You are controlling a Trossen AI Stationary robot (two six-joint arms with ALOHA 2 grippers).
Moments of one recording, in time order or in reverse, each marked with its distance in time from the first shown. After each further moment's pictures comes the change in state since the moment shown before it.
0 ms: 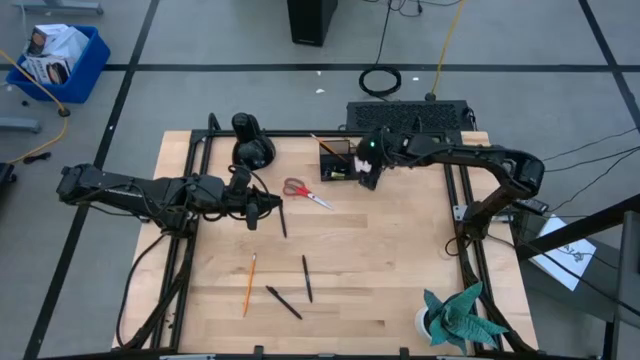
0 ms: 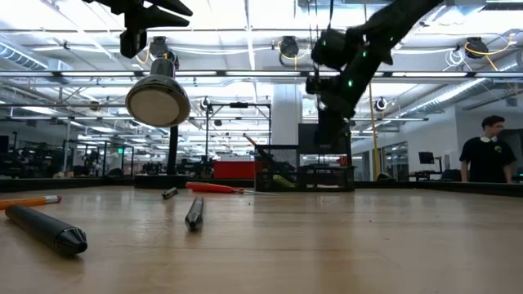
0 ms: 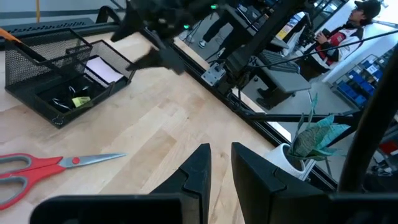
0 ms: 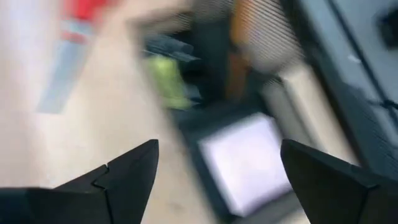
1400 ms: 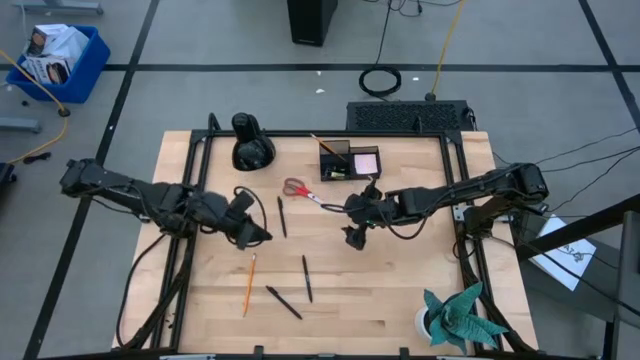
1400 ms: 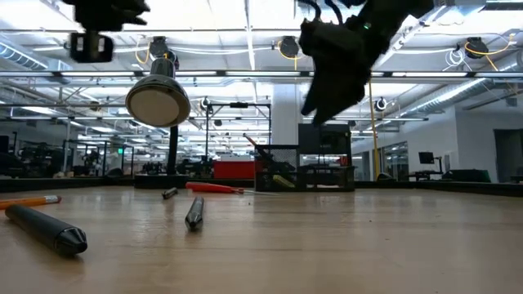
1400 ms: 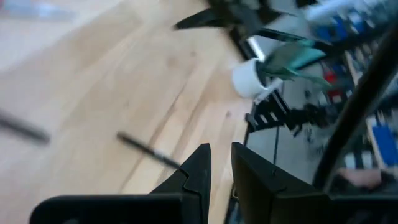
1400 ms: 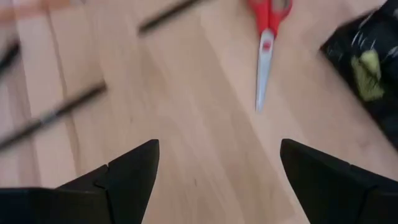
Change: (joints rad) left arm -0.128 -0.001 0.000 -0.202 0.249 -0.339; right arm 0.588 -0.021 -0.001 0.010 0.193 0.593
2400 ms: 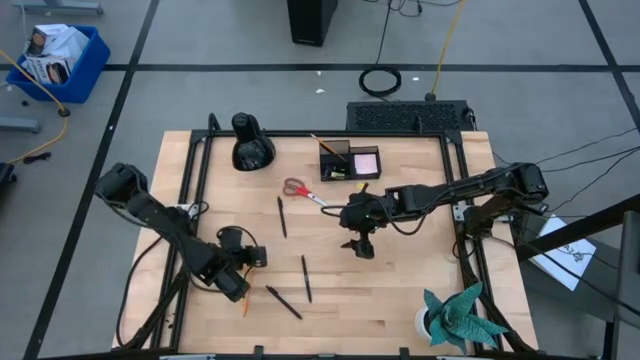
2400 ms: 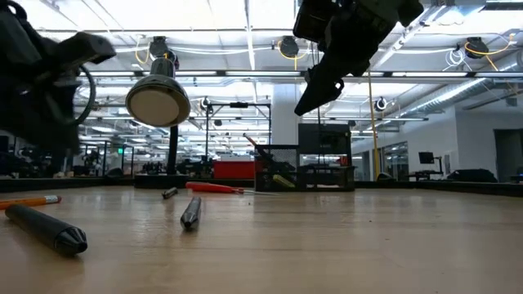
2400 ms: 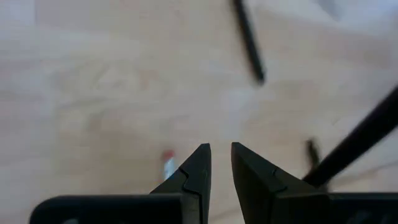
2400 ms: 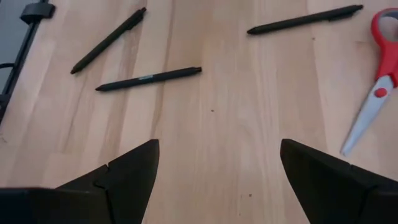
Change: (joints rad) left arm -0.459 0.570 0.056 -0.455 -0.584 -1.195; right arm -0.028 0.000 0.000 0.087 -0.358 -0.328
